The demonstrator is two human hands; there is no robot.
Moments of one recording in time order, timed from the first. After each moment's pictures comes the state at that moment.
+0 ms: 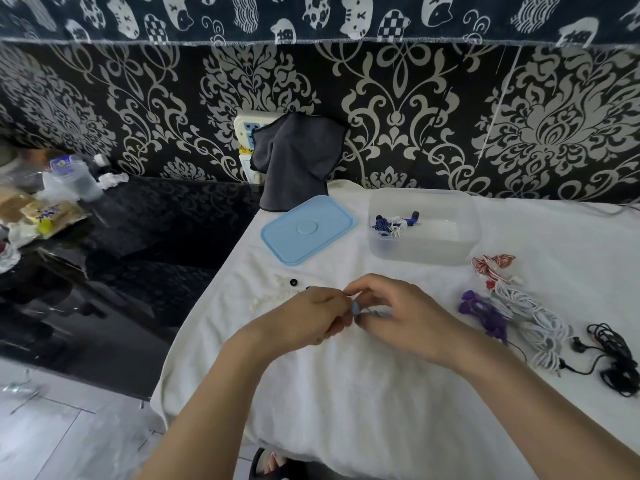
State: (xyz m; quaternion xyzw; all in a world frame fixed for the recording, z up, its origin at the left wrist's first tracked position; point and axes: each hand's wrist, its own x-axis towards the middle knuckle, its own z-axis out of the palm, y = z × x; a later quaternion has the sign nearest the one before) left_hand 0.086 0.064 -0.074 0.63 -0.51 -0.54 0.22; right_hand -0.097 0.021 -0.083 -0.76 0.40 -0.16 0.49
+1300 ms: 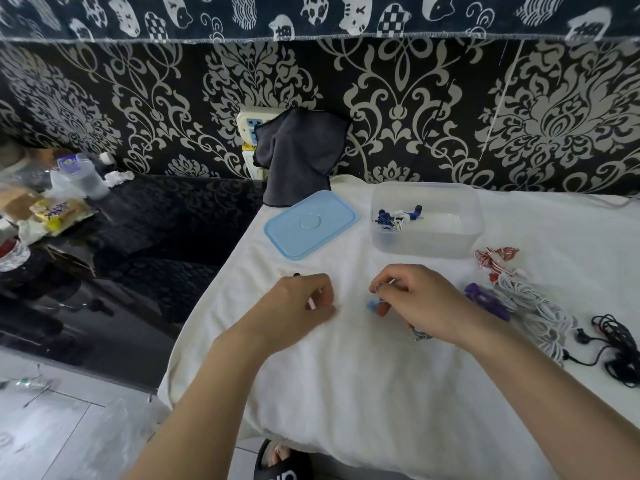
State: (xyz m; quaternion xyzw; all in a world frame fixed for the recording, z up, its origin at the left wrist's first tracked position) left_hand 0.113 0.074 -0.088 0.67 -0.66 -0.29 0.18; right_hand -0.102 0.011 -0.077 -0.70 0.52 -0.13 0.47
